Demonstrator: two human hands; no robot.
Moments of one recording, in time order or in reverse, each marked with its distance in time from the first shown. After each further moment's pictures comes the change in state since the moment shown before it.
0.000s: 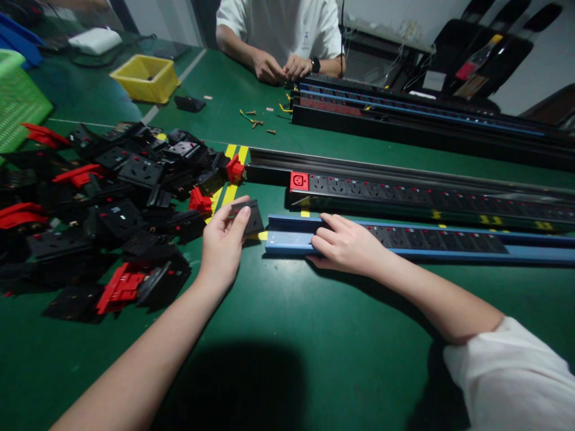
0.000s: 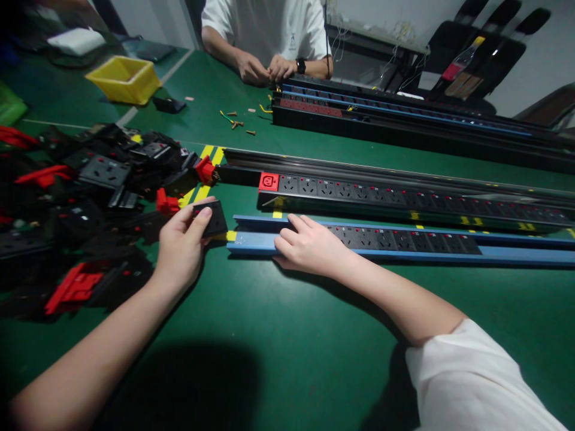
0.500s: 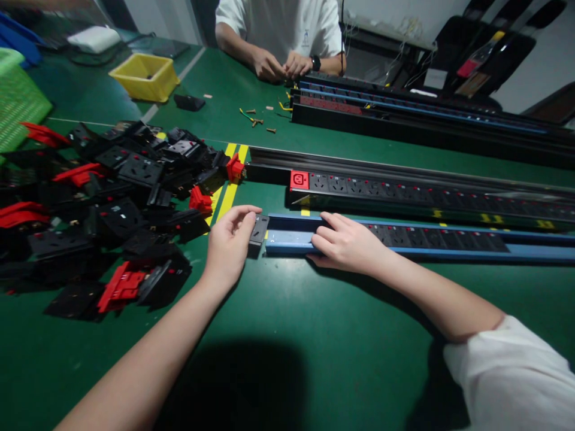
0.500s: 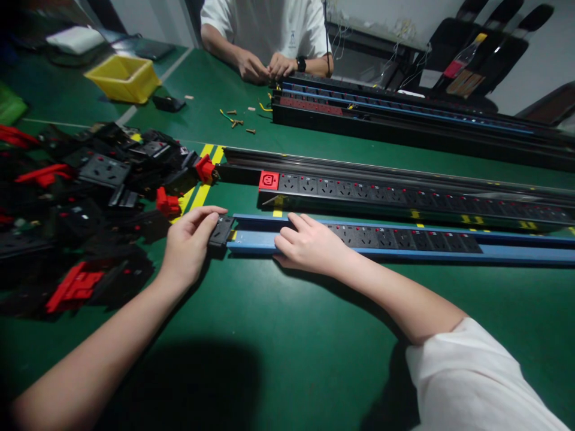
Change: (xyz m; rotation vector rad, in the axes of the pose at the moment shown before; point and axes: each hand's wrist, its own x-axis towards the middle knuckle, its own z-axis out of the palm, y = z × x) left_hand -0.007 0.016 0.005 0.241 -0.072 0.033; right_hand 0.001 0.000 -0.001 -0.009 0.007 -0.007
